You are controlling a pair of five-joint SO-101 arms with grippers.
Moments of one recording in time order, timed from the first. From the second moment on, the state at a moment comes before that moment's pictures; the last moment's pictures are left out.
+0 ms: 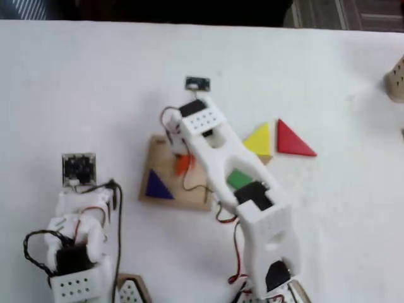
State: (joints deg) left arm -18.4 -104.0 97.1 58.3 -9.5; right arm -30.9 29.9 -10.3 72.8 -30.4
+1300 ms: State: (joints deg) left arm -18.4 -104.0 97.1 58.3 -9.5; right arm -23.5 38.4 -22.9 79.2 -5.9
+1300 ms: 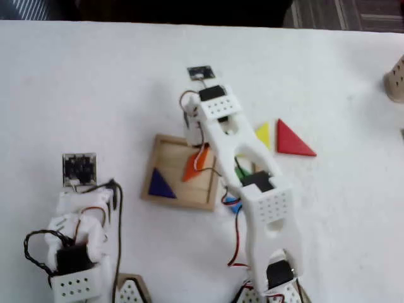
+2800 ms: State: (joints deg) left arm -18.4 -104.0 97.1 58.3 -9.5; right arm -41.4 5.7 24.1 67.9 1.0
